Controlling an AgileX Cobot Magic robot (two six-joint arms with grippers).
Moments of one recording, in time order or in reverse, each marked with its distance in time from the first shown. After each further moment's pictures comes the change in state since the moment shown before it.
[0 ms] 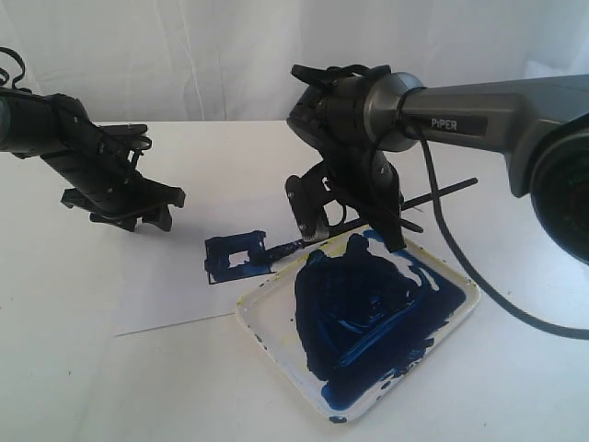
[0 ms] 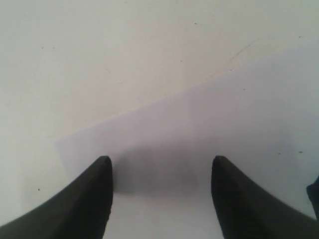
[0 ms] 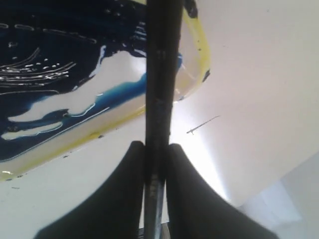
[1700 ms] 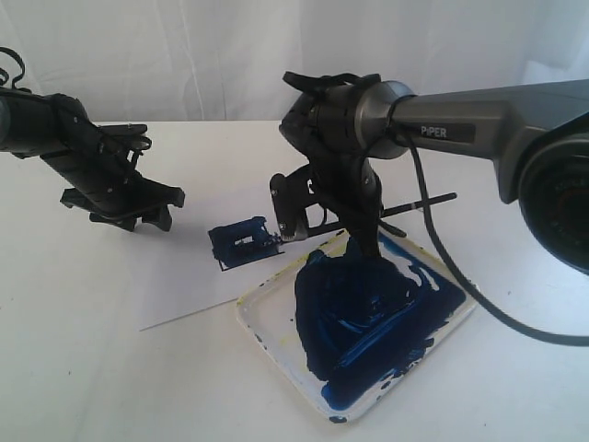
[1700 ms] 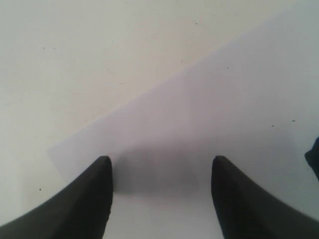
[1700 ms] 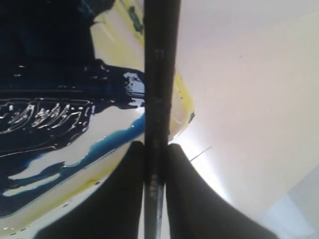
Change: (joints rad) left arm 0.000 0.000 0.000 0.000 0.000 0.000; right arm 0.016 0.015 0.000 0.044 -0.095 0.114
